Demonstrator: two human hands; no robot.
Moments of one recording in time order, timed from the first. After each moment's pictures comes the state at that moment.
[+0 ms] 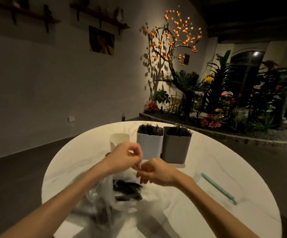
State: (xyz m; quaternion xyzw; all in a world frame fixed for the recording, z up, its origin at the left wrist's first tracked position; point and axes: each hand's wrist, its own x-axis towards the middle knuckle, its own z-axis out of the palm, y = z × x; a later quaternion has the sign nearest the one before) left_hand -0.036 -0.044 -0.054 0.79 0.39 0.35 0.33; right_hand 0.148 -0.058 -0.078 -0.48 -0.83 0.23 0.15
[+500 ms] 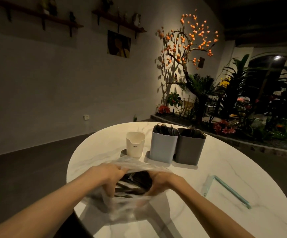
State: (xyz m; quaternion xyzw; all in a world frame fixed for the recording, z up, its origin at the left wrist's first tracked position) left_hand -0.111 -0.069 -0.086 0.82 0.54 -0.20 0.04; right_hand 0.100 -0.065 -0.103 -0.55 -0.83 0.11 -0.03
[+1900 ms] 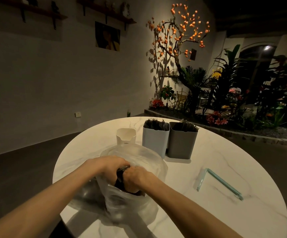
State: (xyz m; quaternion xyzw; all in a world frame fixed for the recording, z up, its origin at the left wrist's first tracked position) left_hand -0.086 -0.025 -0.092 0.84 0.52 -0.11 0.09; right_hand 0.039 -0.065 -0.101 -0.54 -0.82 0.01 -0.20
